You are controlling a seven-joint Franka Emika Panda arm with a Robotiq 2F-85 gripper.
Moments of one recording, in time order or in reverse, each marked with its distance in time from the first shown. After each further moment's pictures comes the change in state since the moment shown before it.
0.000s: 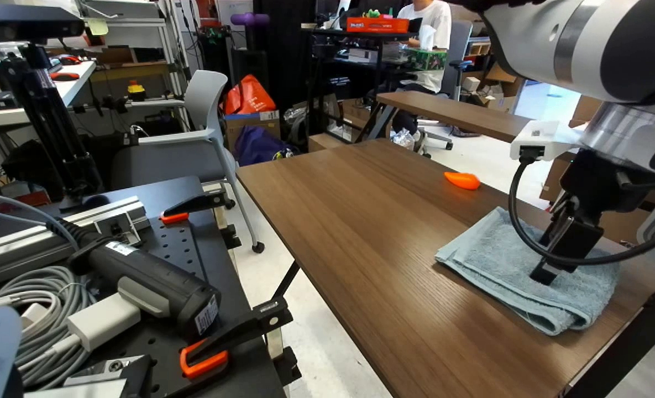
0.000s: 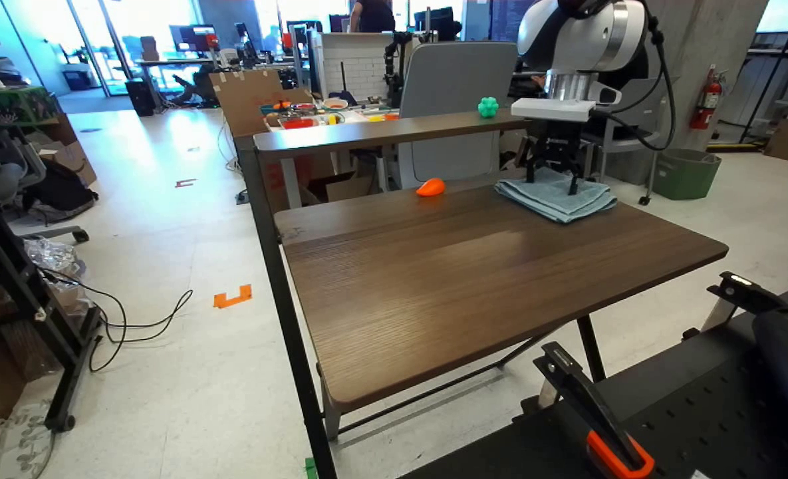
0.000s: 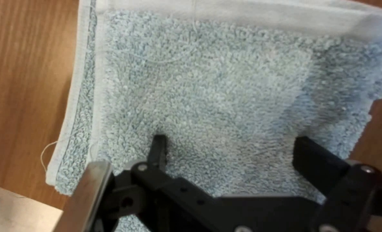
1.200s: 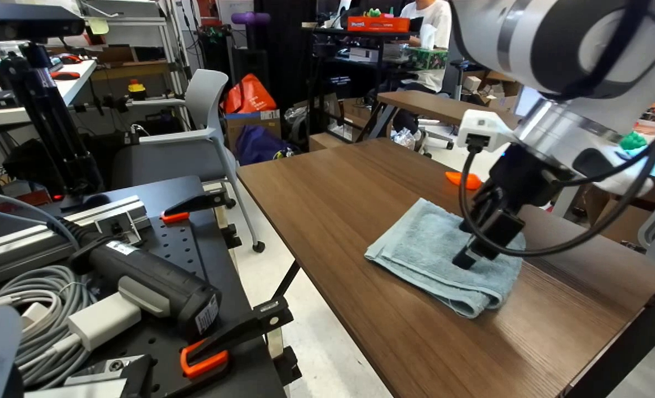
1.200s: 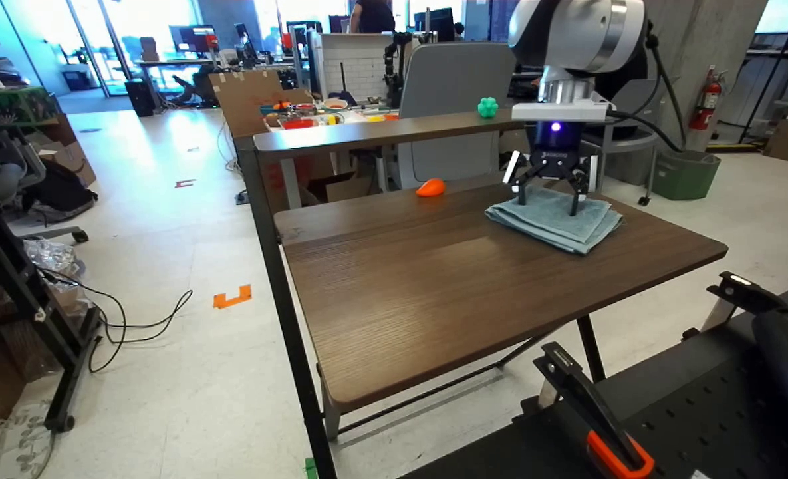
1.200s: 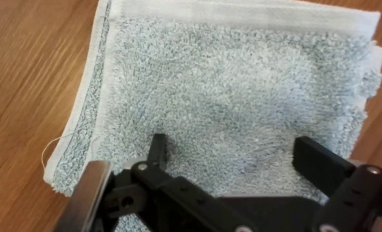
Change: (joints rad) arm 0.041 -0.178 0.040 -0.328 0.049 -0.044 -0.209
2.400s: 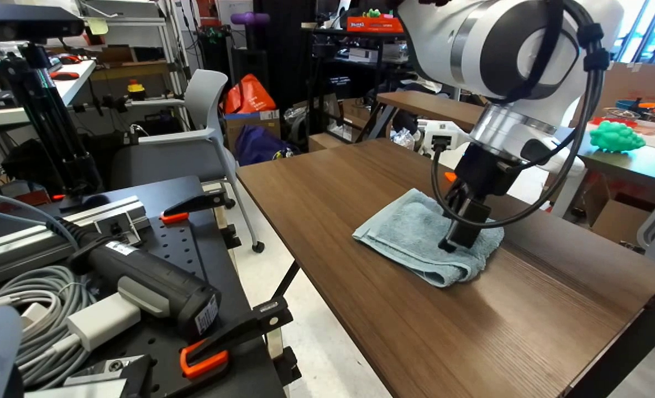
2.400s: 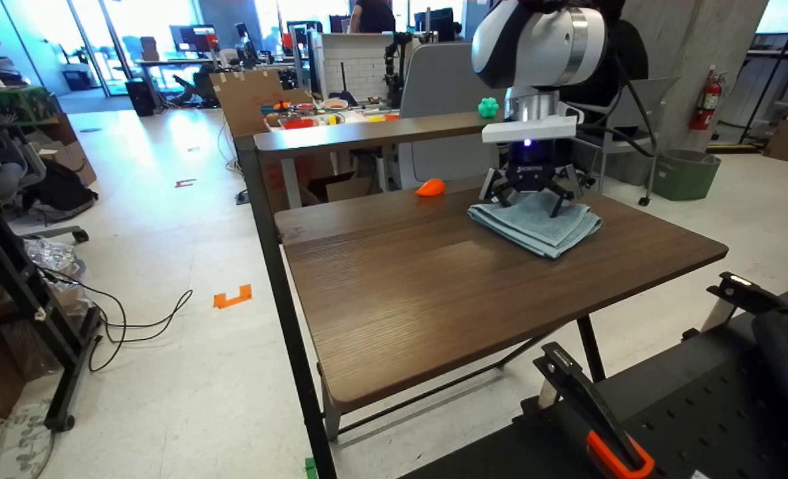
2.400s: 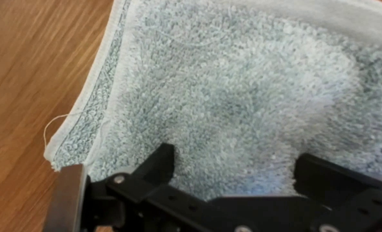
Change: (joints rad) arm 0.107 0.026 -0.011 -0.002 -0.115 0.033 0.057
